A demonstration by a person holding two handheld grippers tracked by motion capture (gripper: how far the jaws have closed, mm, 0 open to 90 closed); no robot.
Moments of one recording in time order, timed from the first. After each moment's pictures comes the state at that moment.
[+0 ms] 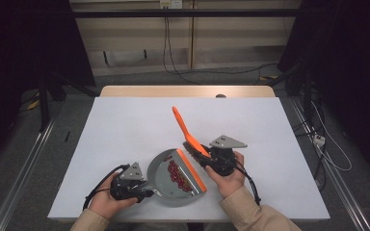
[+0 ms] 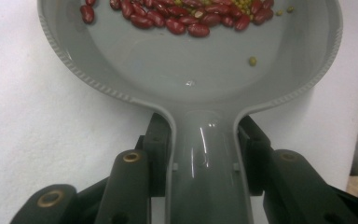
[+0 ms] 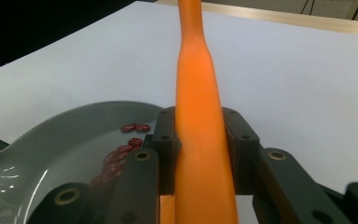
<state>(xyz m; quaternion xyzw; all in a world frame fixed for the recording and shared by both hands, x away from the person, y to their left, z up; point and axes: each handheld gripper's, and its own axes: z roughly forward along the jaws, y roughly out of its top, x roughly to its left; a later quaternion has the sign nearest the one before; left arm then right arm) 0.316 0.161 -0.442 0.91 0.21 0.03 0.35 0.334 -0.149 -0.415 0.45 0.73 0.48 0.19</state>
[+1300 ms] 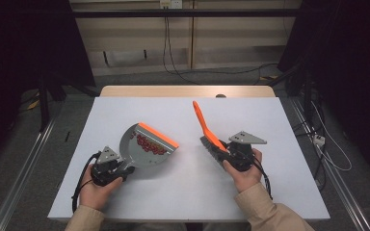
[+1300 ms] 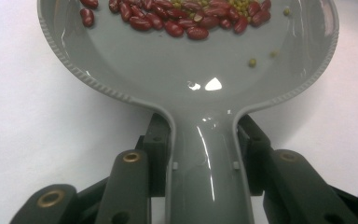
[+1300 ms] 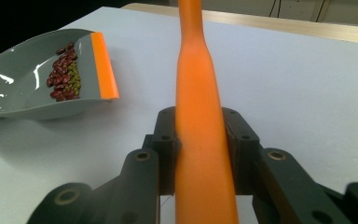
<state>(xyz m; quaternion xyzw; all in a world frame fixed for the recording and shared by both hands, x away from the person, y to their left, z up) 0.346 0.211 -0.433 0.83 0.39 0.15 0.38 0.340 -0.196 -0.415 0.47 0.72 0.47 0.21</state>
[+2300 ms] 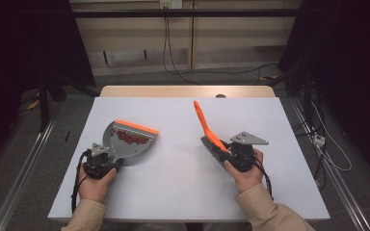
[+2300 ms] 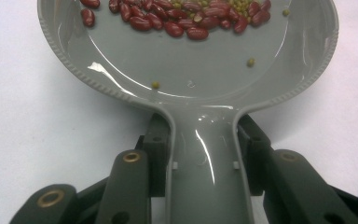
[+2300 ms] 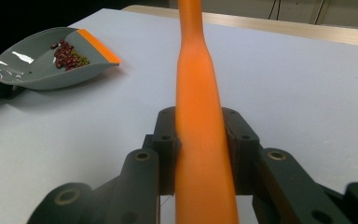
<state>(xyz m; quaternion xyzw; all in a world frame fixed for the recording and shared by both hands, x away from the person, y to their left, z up) 0.365 0.231 -0.447 0.77 0.50 0.20 0.34 0.338 -0.198 -0.413 0.47 0.71 0.47 0.21</state>
